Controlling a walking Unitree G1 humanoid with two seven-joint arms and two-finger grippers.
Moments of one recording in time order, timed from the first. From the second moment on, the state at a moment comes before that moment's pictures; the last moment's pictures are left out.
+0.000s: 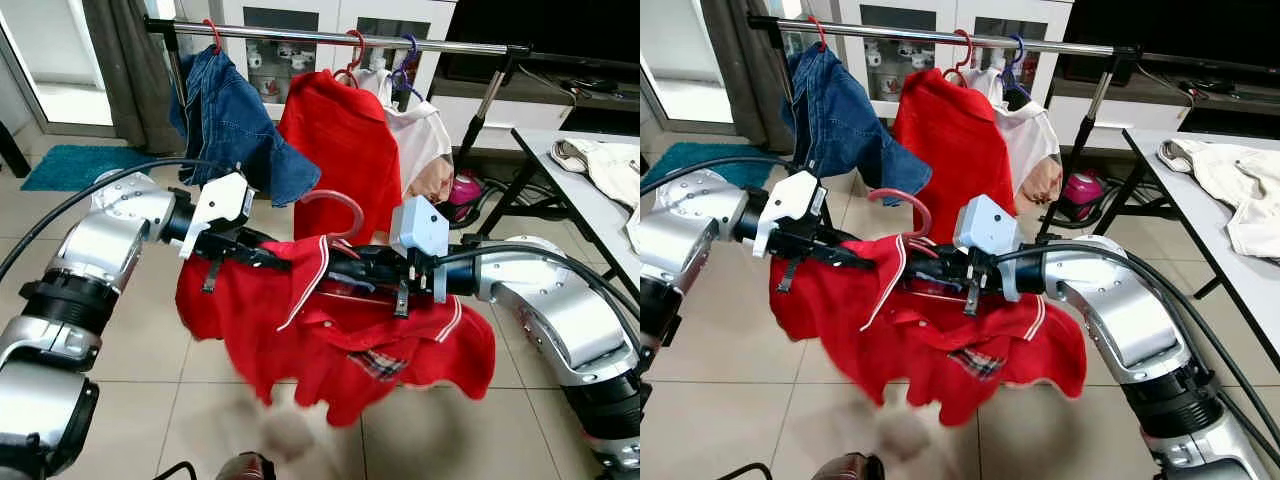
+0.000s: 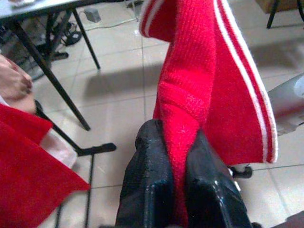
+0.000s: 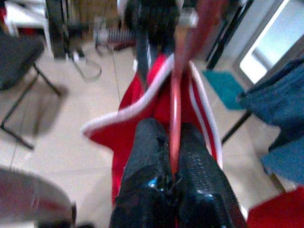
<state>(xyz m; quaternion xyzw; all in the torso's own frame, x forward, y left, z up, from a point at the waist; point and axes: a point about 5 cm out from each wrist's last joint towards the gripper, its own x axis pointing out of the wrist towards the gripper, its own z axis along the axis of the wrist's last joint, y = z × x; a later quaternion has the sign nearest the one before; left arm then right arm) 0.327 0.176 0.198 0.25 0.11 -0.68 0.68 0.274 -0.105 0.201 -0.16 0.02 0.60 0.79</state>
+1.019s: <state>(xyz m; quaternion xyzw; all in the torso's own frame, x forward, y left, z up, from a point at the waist) 0.334 0.180 0.164 0.23 0.12 -0.54 0.80 0.298 -0.146 0.143 -0.06 0.17 0.20 0.96</state>
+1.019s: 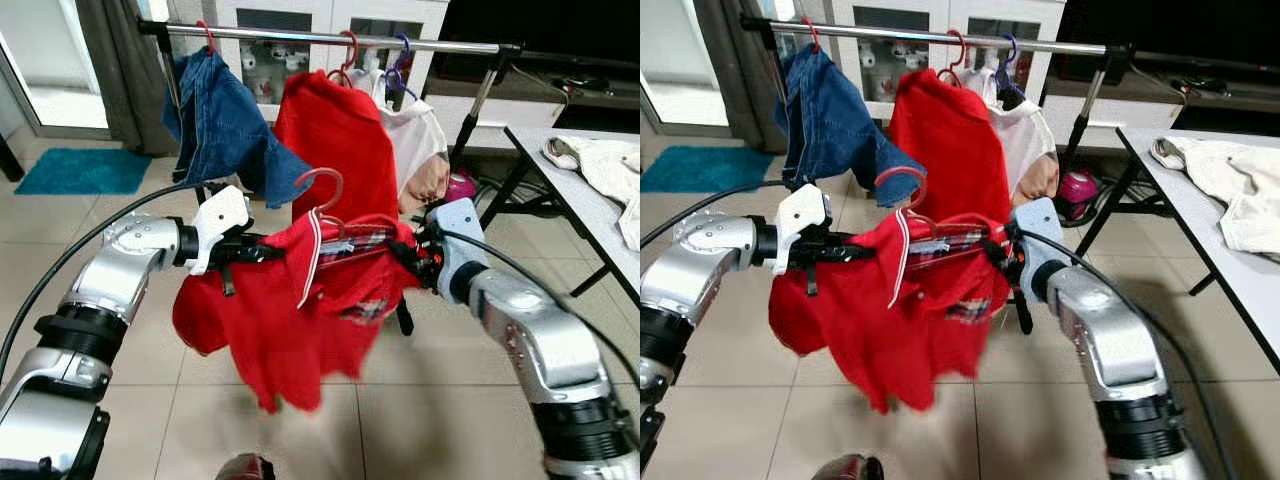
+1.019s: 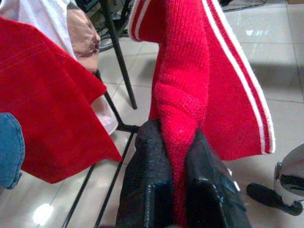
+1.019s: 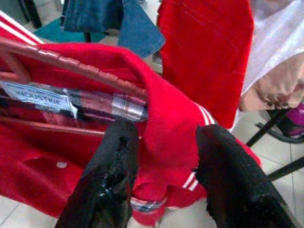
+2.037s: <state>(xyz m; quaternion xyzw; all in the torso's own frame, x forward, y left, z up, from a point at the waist) 0.329 0.178 0.164 0.23 0.12 -0.54 0.80 0.317 -0.149 0.140 -0.04 0.16 0.14 0.98</state>
